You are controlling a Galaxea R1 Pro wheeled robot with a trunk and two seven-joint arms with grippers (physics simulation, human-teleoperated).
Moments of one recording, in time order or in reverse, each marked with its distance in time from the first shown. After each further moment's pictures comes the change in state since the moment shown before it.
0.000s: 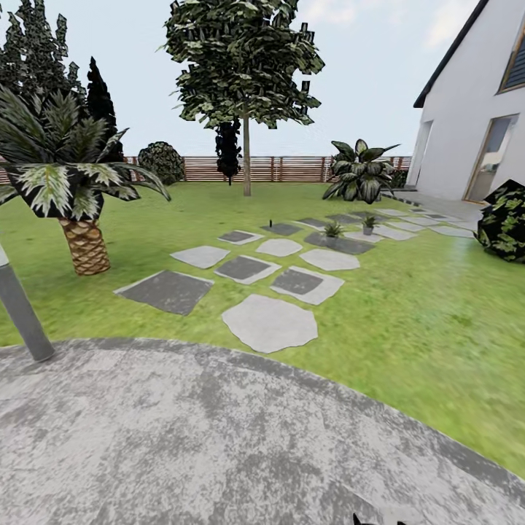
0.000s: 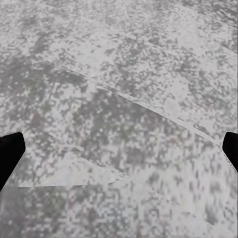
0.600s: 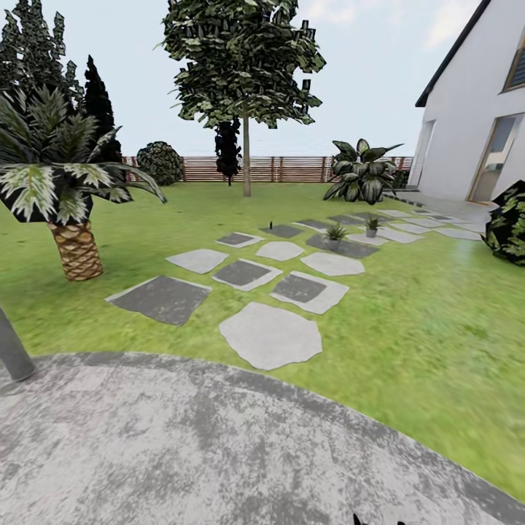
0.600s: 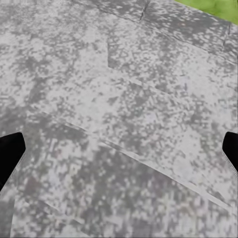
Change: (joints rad) left arm 0.000 0.000 0.000 0.000 0.000 0.000 0.000; right arm 0.000 -0.002 0.000 0.000 0.001 0.000 0.001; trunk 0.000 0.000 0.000
